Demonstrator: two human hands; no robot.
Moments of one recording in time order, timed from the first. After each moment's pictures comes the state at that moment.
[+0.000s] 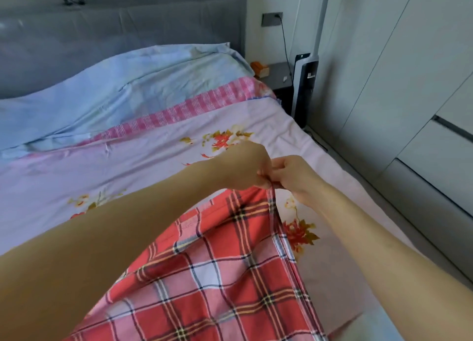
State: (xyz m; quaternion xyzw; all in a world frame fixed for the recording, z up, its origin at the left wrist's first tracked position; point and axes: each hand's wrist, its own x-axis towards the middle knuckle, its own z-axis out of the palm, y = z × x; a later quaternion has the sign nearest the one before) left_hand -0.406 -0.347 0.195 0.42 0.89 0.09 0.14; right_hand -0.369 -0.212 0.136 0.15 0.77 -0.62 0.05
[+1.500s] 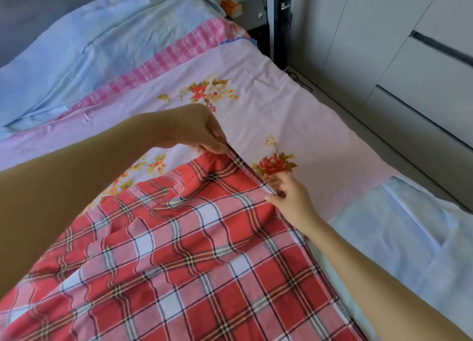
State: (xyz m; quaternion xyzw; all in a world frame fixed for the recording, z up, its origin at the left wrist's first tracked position) left_hand -0.348 -0.374 0.207 0.26 0.89 0.20 0.32; right_hand -0.189 -0.218 0.035 0.19 0.84 -0.50 -0.02
